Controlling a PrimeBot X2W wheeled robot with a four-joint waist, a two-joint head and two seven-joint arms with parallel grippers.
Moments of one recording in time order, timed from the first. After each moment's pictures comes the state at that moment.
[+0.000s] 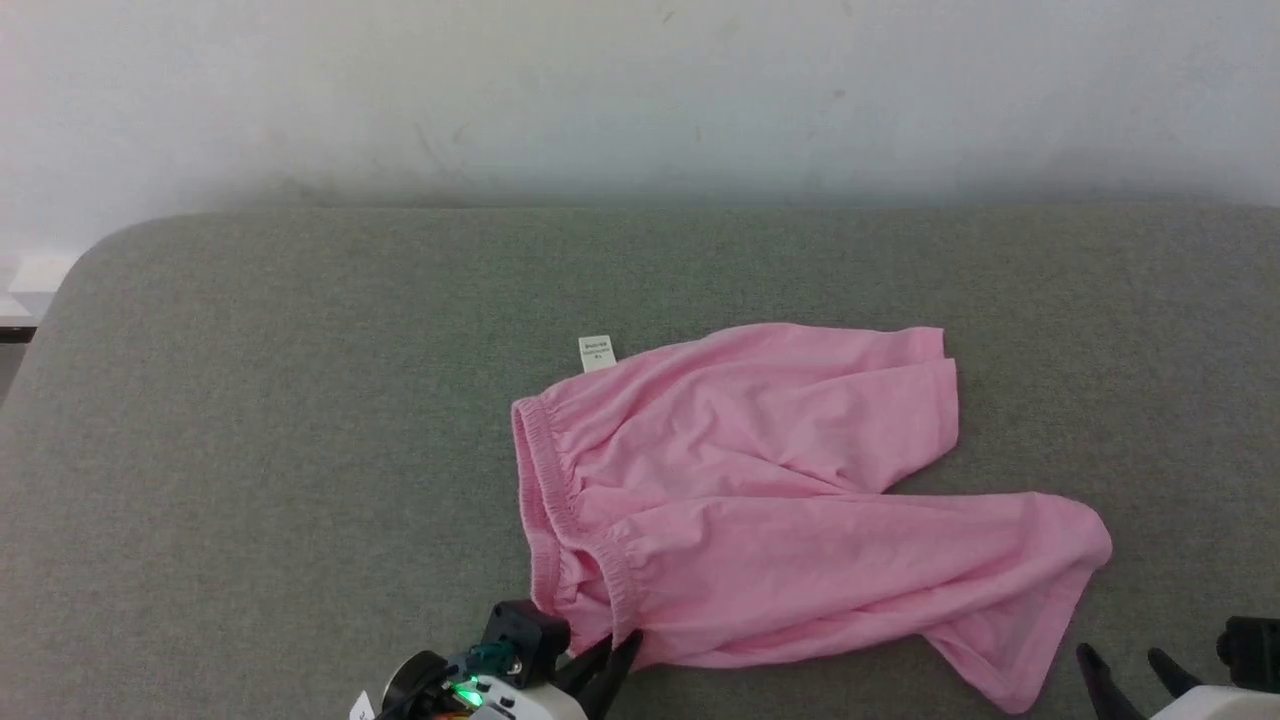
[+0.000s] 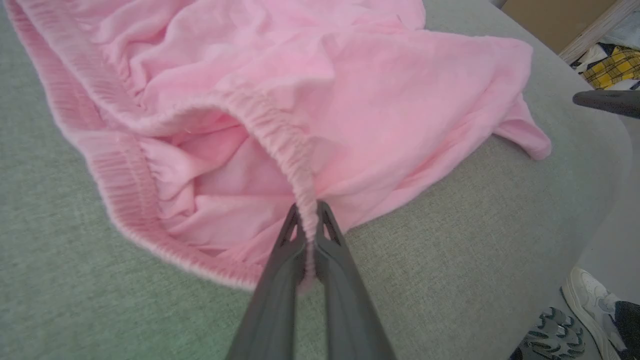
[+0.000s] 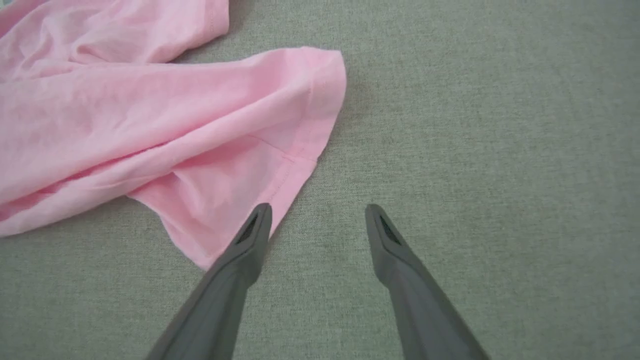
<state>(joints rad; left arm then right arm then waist) -0.06 0.26 -0.59 0.21 -0.42 -0.09 0.09 0.27 -0.12 -0.19 -0.09 0.29 0.13 0.40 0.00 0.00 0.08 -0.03</state>
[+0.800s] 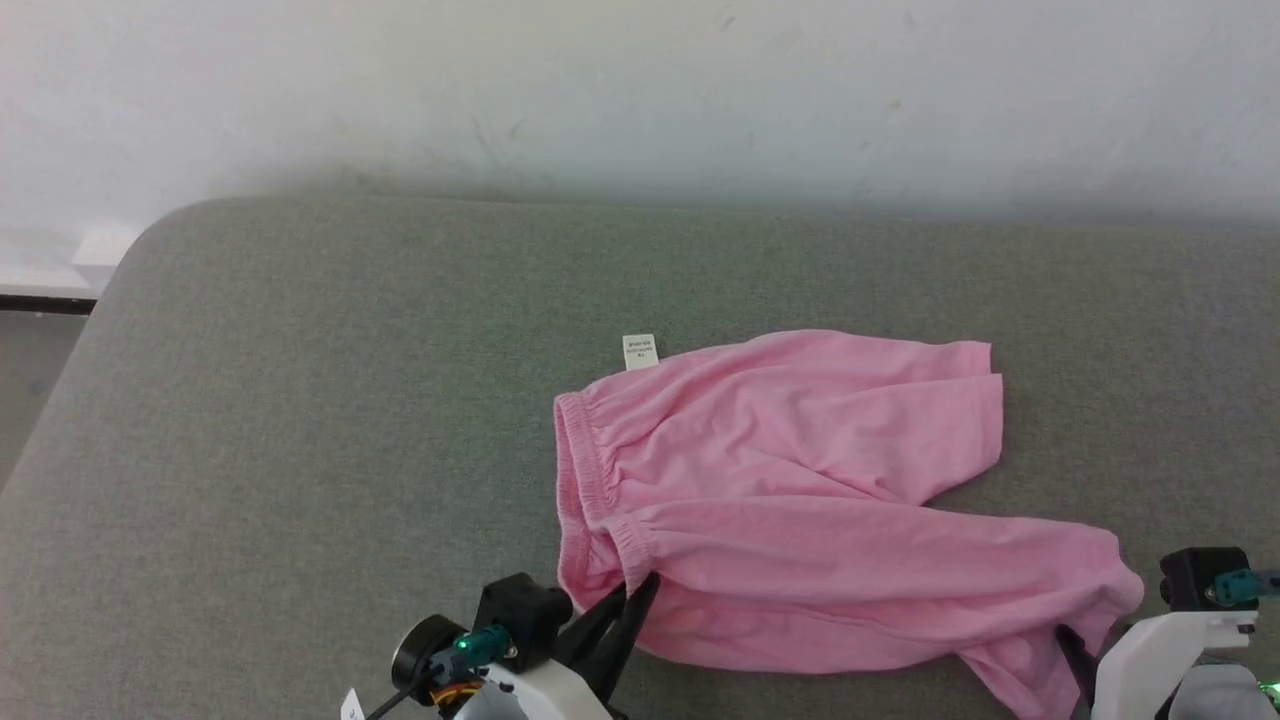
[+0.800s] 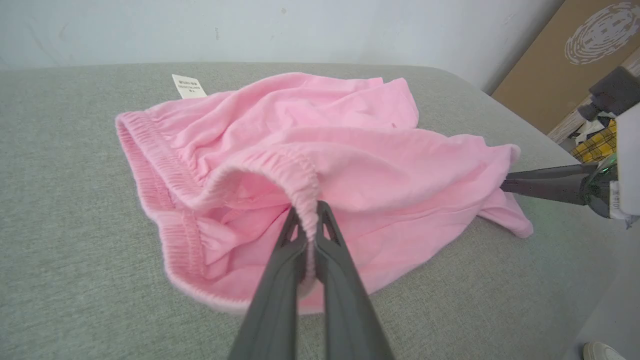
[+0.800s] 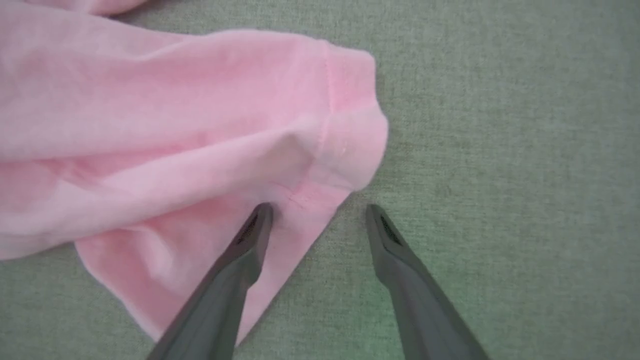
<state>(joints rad) -0.07 0.24 -0.58 0.10 -0.41 -0.04 -0.01 0.06 -0.18 -0.14 0.19 0.21 0.13 0.50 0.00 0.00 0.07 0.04</state>
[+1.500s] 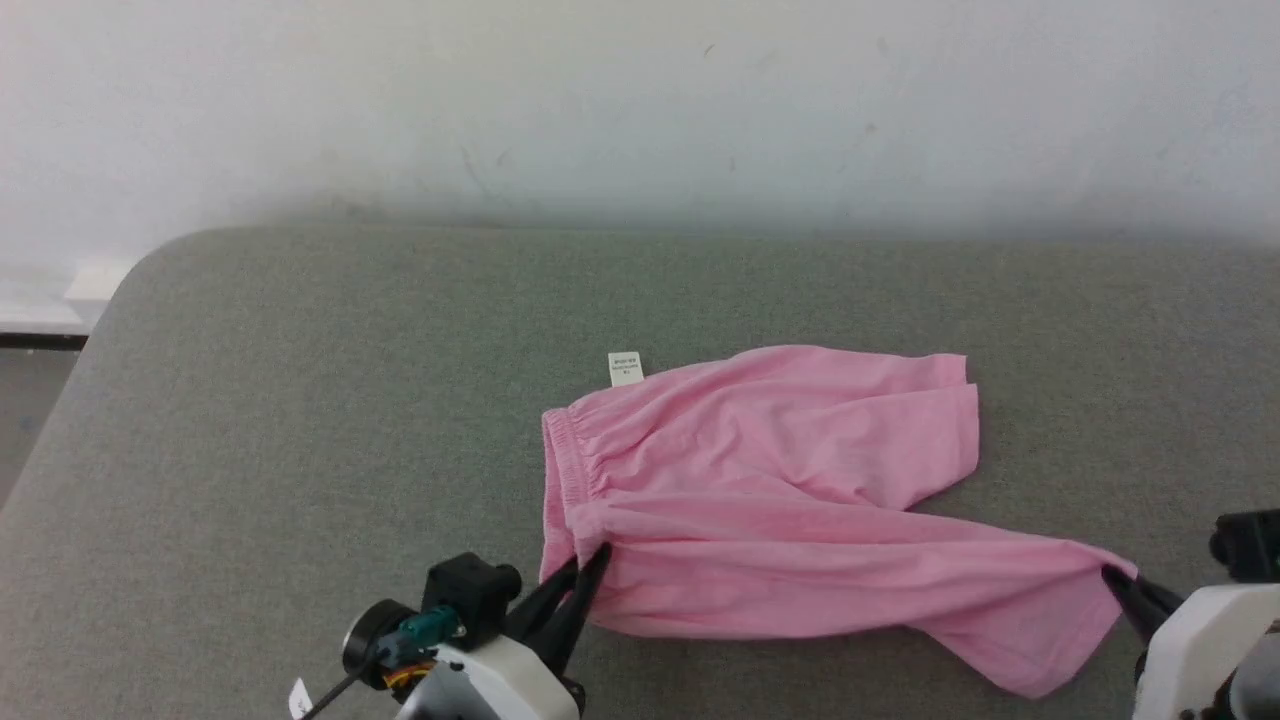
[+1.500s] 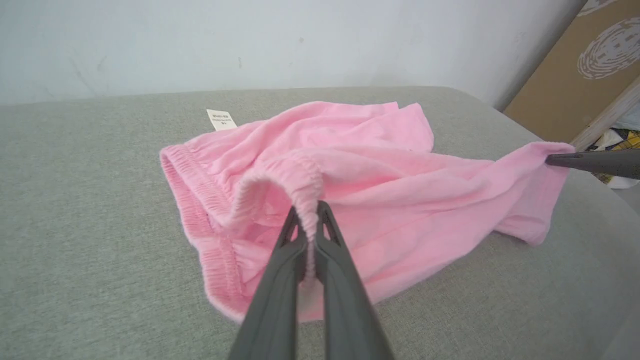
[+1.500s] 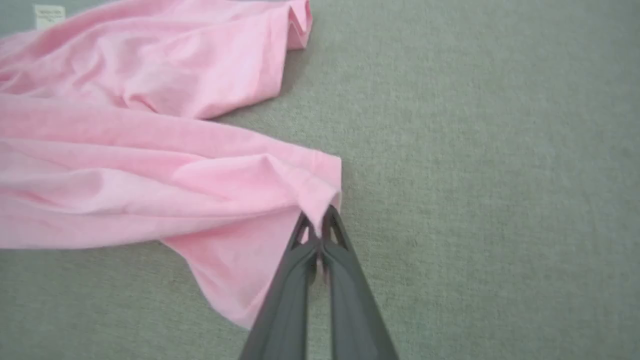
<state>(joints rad) -0.07 0.28 -0.54 0.09 -0.43 -0.02 -0.02 0.11 -0.29 -0.09 0.00 0.37 0.13 0.50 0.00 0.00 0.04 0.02</state>
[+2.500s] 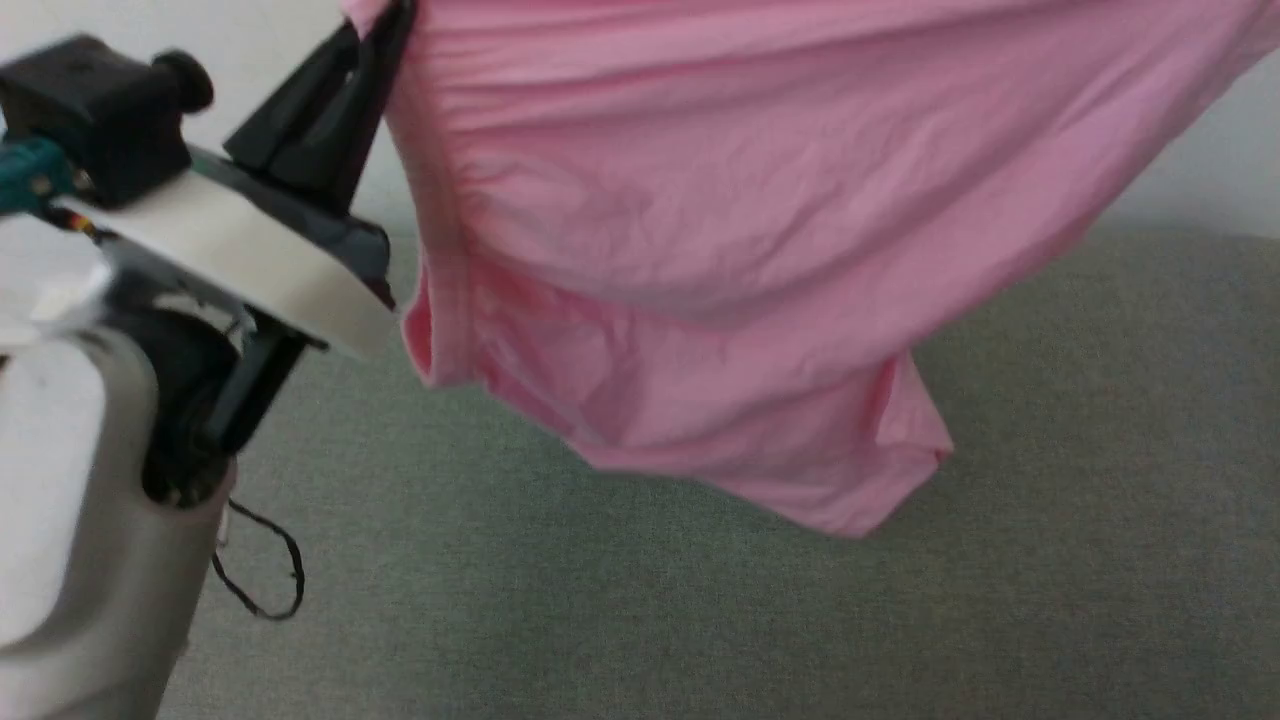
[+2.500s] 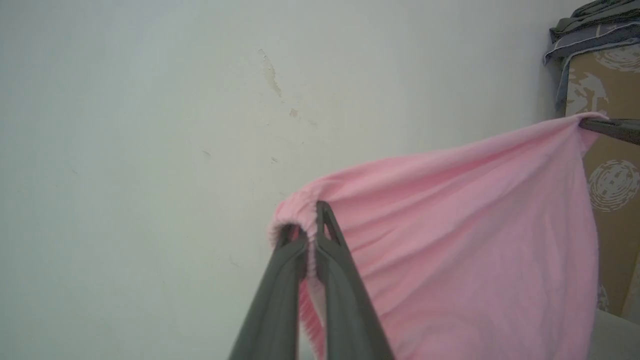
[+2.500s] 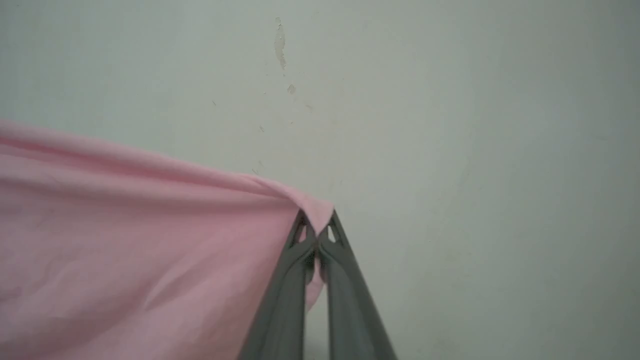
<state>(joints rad) -0.61 0.46 -0.27 -0.26 -0.58 -0.02 0.26 -0.57 -0.55 -0.02 -0.20 0.59 0.13 0.40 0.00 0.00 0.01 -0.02</state>
